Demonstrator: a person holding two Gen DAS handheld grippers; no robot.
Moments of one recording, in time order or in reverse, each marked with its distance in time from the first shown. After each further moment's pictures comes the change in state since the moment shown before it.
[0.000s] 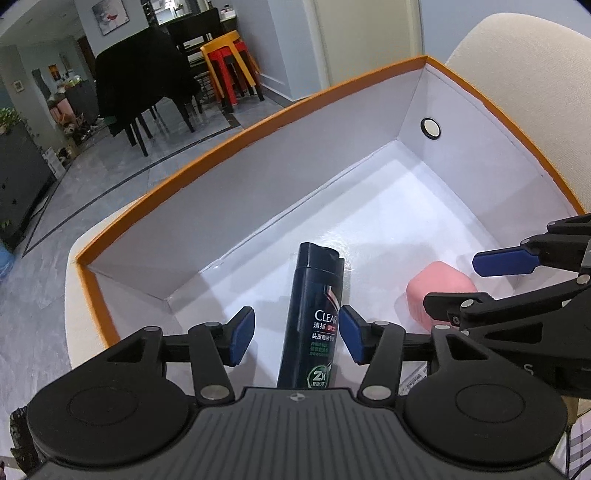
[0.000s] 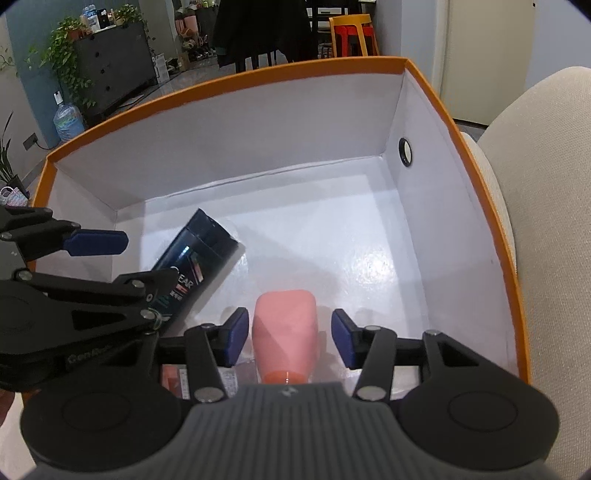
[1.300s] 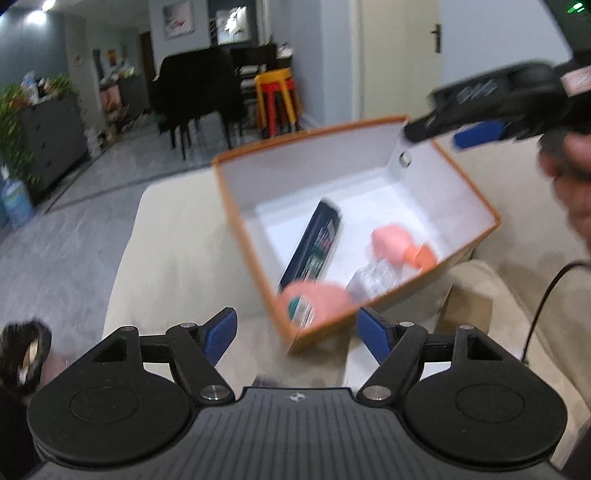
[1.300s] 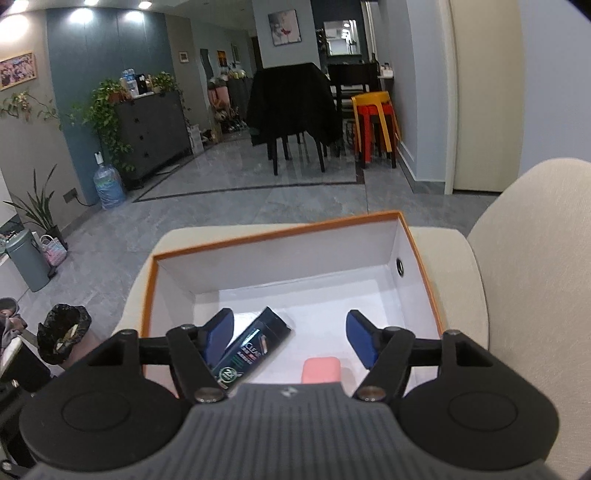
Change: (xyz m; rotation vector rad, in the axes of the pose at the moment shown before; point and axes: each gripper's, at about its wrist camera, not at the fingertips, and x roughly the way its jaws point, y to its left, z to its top) left arm -0.141 0.005 -0.123 -0.230 -0.147 0.002; right arm -0.133 0.005 0.009 -0.022 -0.260 0.102
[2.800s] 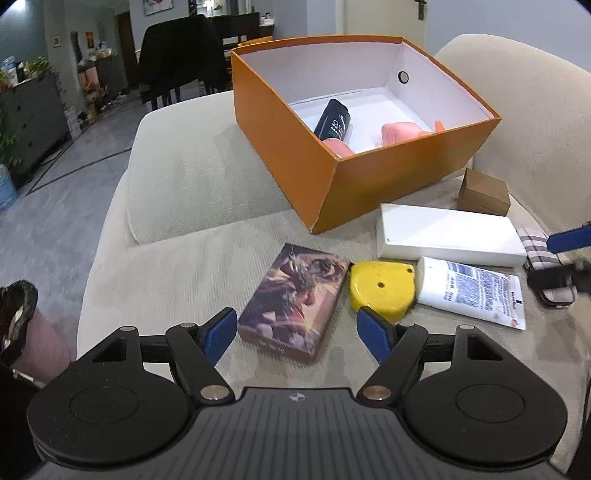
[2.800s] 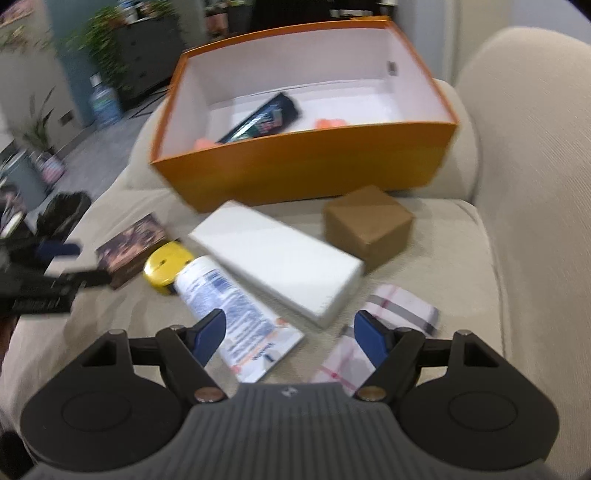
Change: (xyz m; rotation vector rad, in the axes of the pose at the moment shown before) left arm 0.007 0.043 -0.100 0.064 0.068 -0.072; right arm -0.048 0.020 -0.200 -0.050 0.255 -0.018
